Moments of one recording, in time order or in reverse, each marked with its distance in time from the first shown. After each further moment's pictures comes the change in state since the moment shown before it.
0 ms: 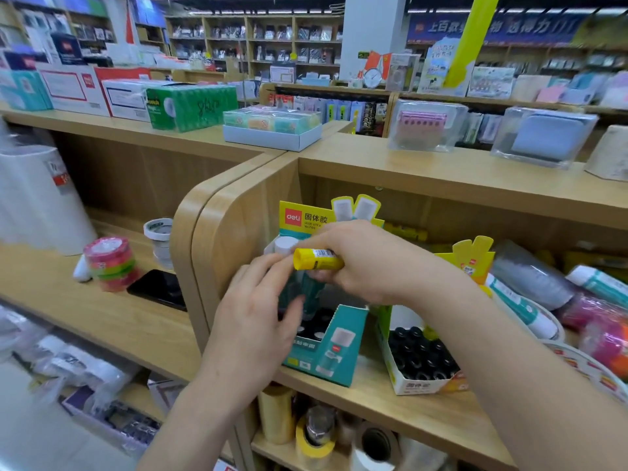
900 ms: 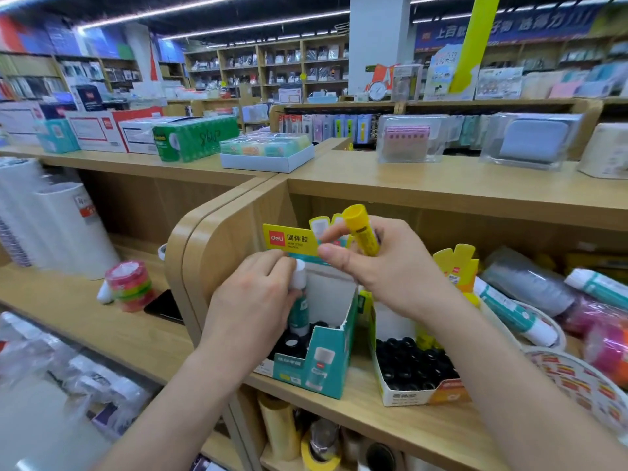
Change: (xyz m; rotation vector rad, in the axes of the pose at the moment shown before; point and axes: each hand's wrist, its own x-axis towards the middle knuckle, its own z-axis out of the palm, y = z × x) left_hand 0.036 0.016 -0.004 0.387 -0.102 0.116; right_hand -0.035 0.024 -0.001 0.797 0.488 0.004
